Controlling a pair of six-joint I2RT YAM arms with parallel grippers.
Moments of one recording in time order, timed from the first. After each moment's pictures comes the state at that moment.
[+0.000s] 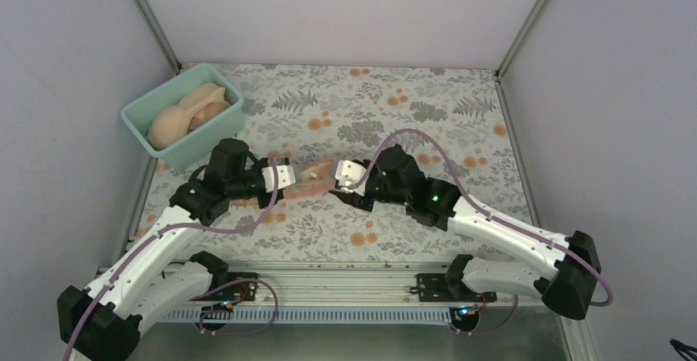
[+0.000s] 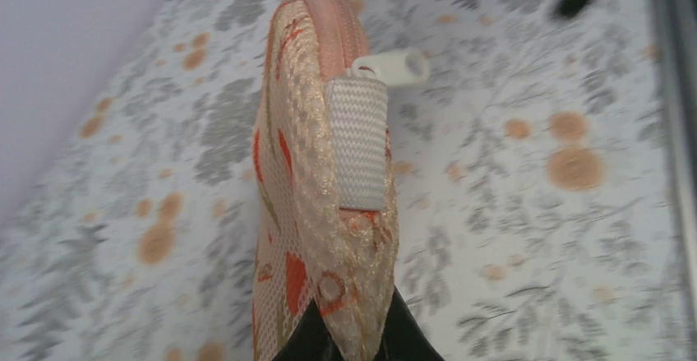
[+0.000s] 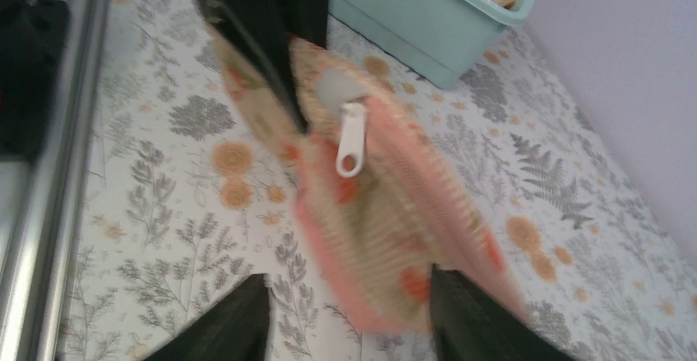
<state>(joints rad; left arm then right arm) -0.47 0.87 0.70 -0.49 0.56 0.67 0.96 1.11 0.85 -0.23 -0.15 -0.47</state>
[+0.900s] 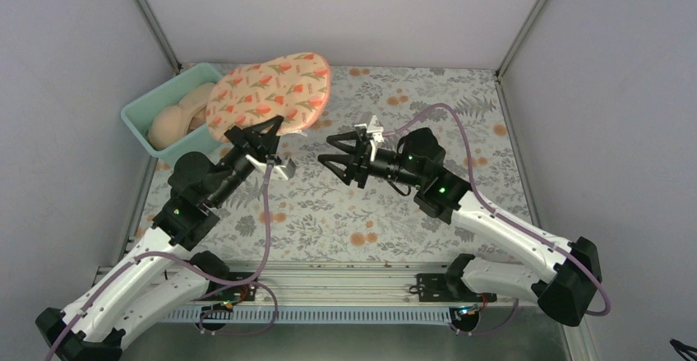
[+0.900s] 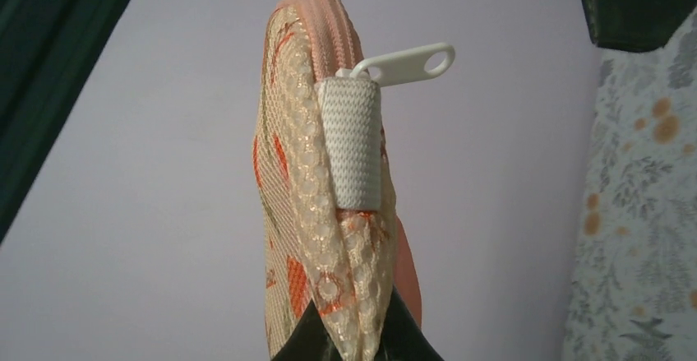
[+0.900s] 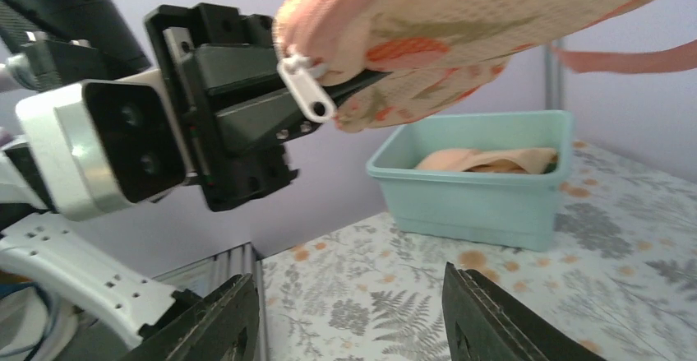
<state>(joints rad) -0.63 0.69 0.71 0.15 0.05 1.28 0.84 1.11 0.88 0.23 -0.47 0.24</state>
